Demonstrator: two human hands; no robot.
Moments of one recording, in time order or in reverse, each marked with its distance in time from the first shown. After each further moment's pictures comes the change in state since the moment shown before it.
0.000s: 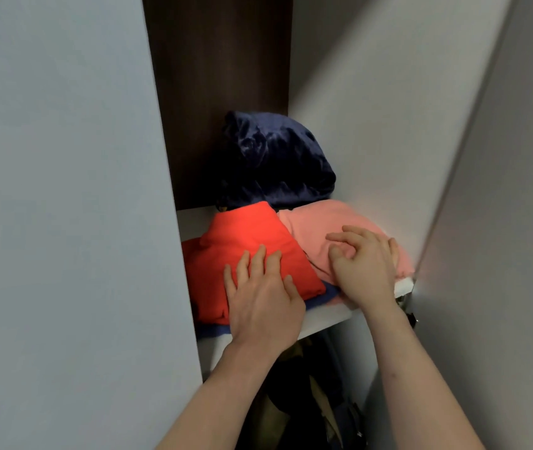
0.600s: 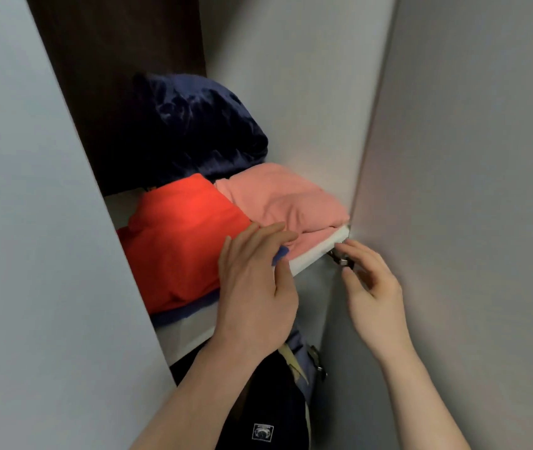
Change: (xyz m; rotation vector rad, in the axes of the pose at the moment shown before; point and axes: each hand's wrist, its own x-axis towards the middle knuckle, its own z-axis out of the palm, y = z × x) left_hand -0.037 0.021 -0.026 -0.558 -0.041 0.355; right_hand -0.132 0.035 -0.056 0.419 0.177 0.153
